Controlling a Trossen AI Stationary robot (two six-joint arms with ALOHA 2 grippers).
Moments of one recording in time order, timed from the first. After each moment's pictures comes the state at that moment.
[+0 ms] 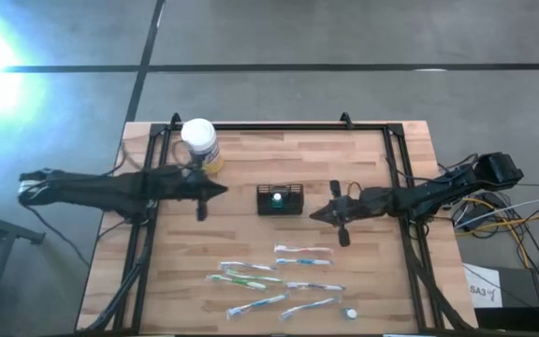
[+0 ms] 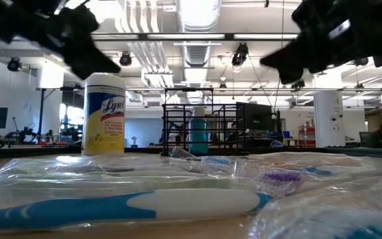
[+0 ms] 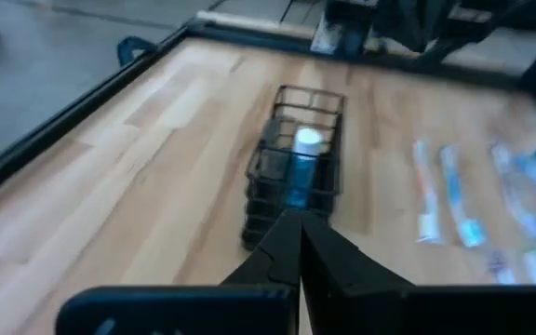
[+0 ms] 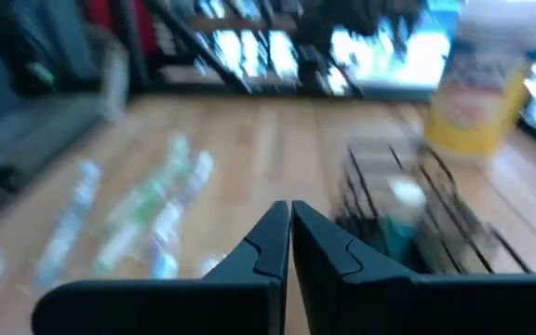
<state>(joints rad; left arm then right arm) 0.06 0.69 0.39 -0.02 -0.11 -0.15 0.14 1.18 0.30 0.69 0.04 0.05</state>
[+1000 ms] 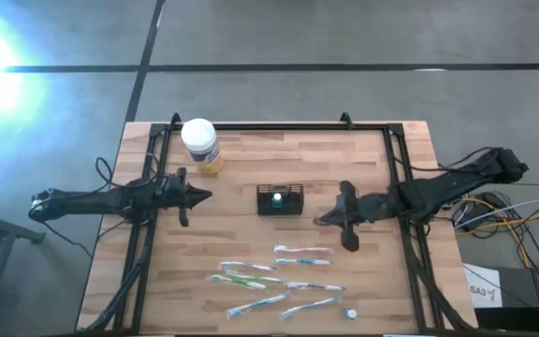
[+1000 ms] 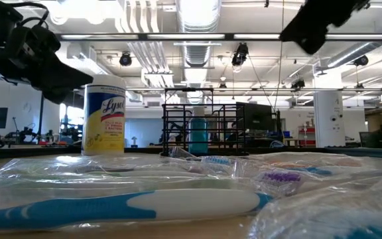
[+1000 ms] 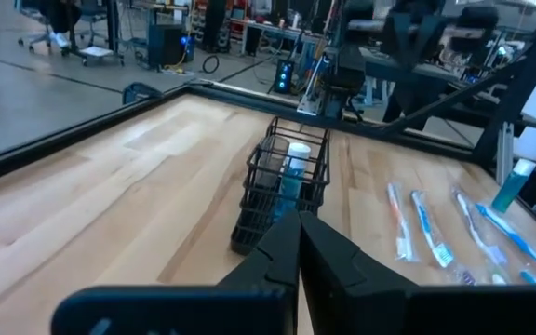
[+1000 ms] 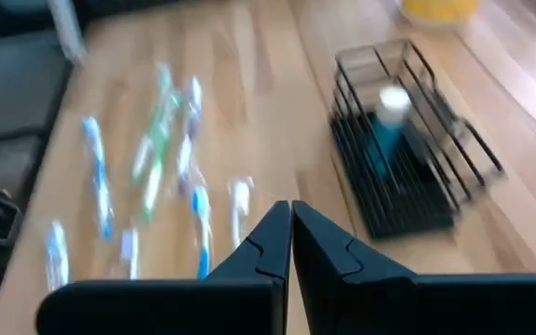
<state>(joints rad) 0.05 0.22 0.01 0.05 -0.12 -0.22 0.32 1.07 0.78 -0.36 0.27 0.42</state>
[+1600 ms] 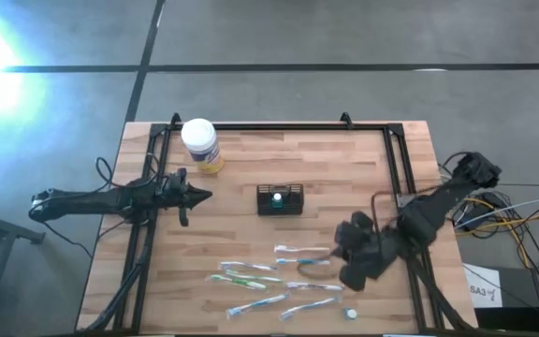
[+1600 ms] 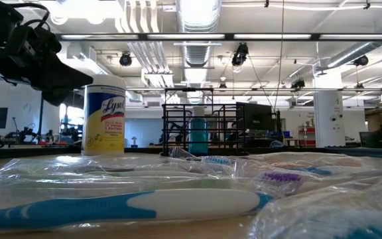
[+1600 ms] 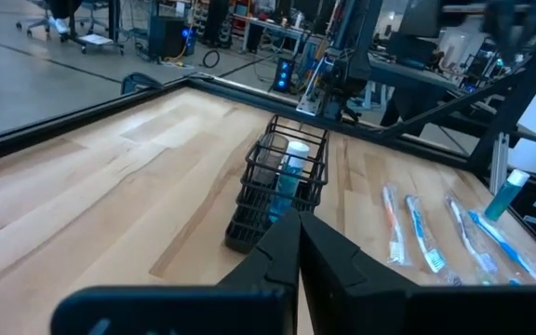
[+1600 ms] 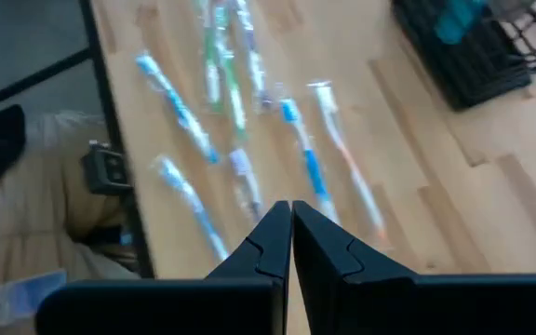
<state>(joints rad) 0.05 0.22 0.01 0.05 -0.12 -0.27 0.67 1.46 1.45 -1.04 0.34 1.01</state>
